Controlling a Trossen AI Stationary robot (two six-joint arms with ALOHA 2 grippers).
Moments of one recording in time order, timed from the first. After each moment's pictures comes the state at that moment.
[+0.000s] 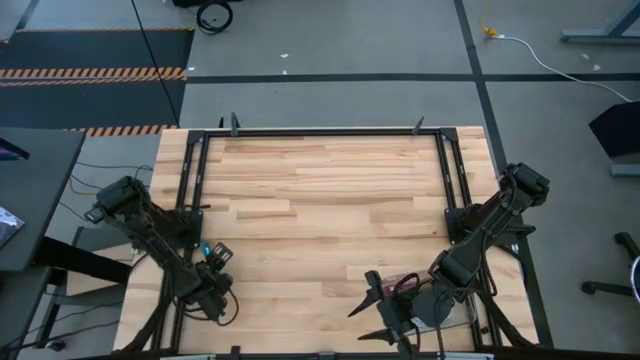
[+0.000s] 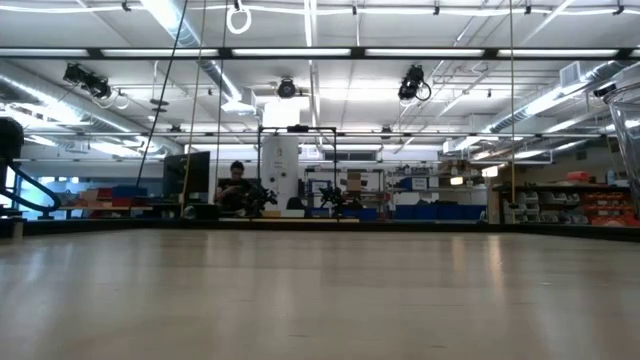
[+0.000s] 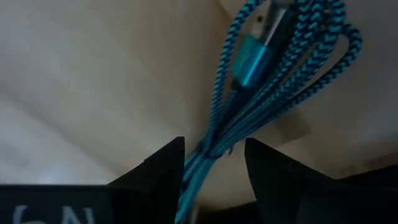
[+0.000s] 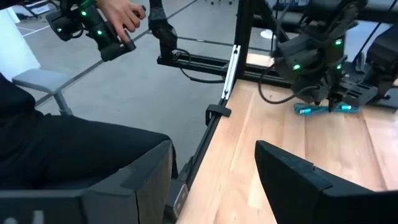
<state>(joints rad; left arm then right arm) -0.97 1.59 0.77 -1.03 -0.09 -0.24 0.78 1.59 1.25 -0.06 0.37 0.19</state>
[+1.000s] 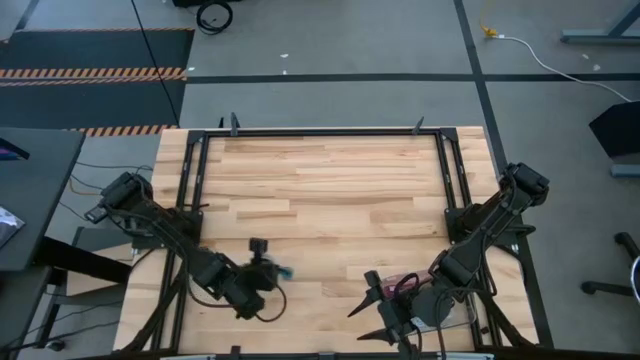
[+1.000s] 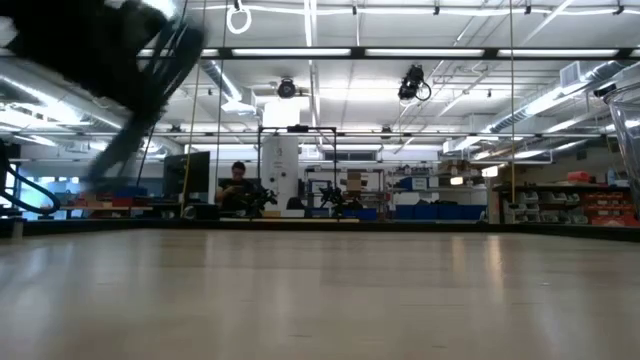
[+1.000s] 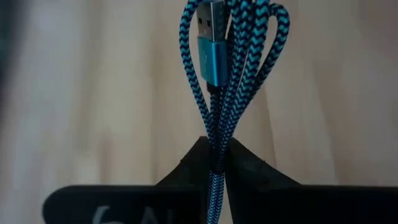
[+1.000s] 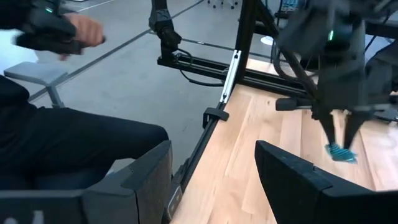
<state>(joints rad) -0.71 1.58 1.03 -0.61 -0.67 -0.40 0.77 1.59 1.25 -0.05 0.37 0.13</state>
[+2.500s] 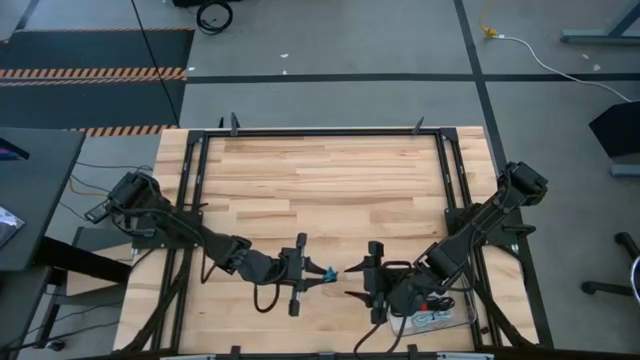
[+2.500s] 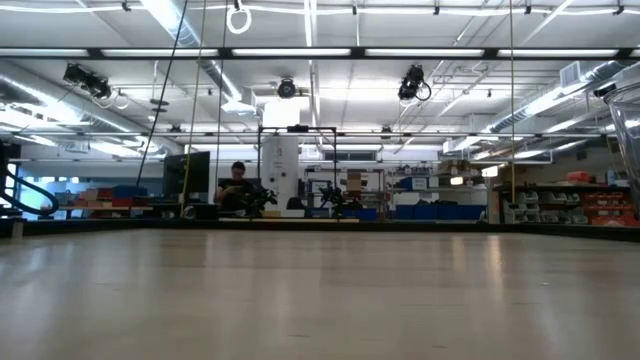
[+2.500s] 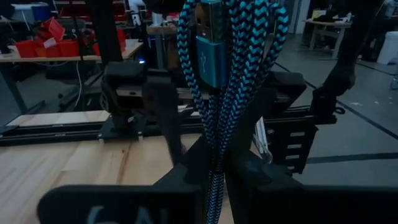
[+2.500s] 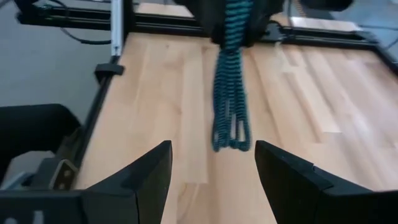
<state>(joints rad) -0.52 1.62 1.03 0.52 -0.44 -0.04 0.69 1.59 1.19 -0.27 0.64 0.36</state>
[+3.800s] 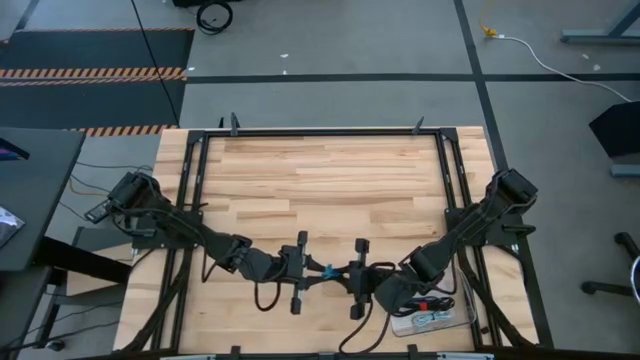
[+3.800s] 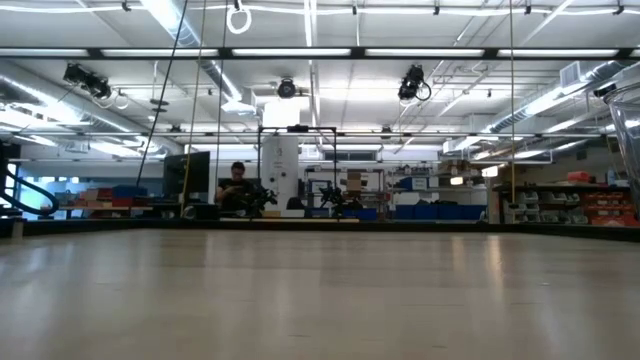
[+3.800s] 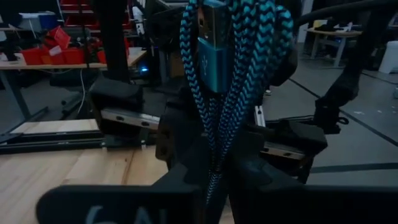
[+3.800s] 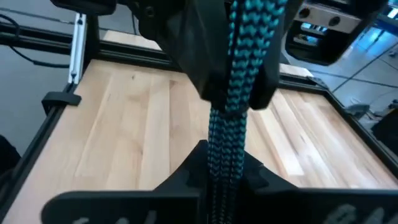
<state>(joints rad) -0.53 1.62 1.04 0.54 -0.44 -0.04 0.64 1.69 1.19 0.01 0.77 0.13</state>
